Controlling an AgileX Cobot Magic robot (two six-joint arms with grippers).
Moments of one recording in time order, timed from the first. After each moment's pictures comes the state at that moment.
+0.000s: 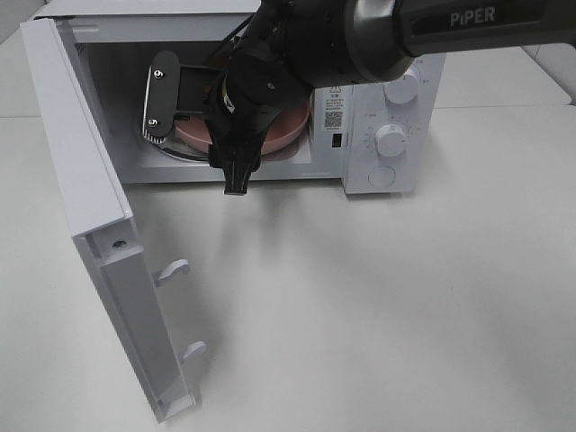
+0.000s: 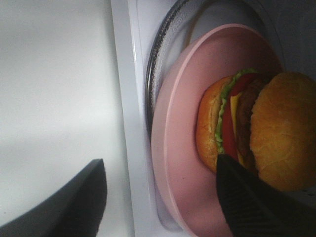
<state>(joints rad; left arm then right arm) -0.26 -0.01 -0.50 -0.02 1.05 0.12 0.78 2.15 -1.62 -0.61 0.39 -0.44</state>
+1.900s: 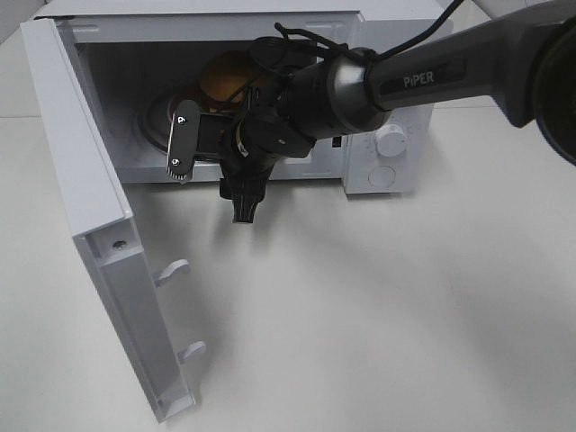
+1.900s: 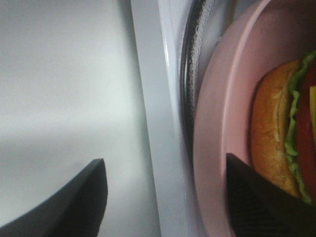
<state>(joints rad) -0.26 -0.01 -0.50 -0.02 1.05 0.12 0.72 2.31 -1.62 -0.66 0.23 -0.38</state>
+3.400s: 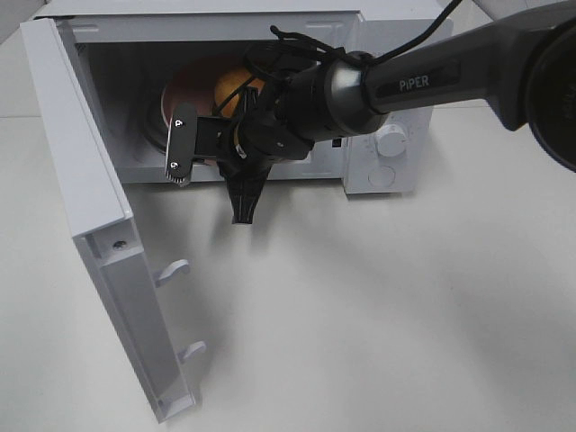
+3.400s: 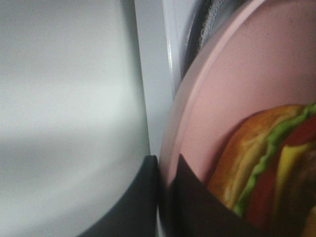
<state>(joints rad) -0.26 -0.01 -0.50 -0.02 1.05 0.12 0.72 2.32 -1.63 -0.68 0.22 -0.38</state>
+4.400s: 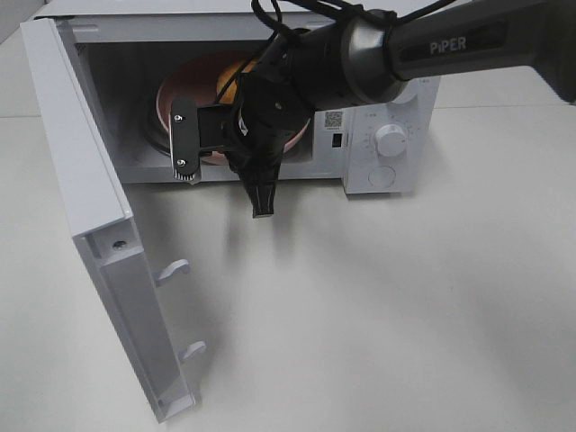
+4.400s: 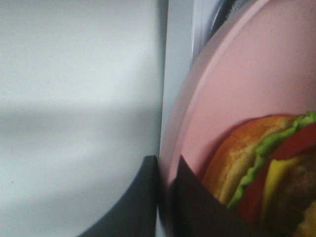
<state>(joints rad) -0.26 -0.01 -0.50 -0.02 1.05 0.12 0.73 2.22 -1.62 -0.46 0.41 -0.76</state>
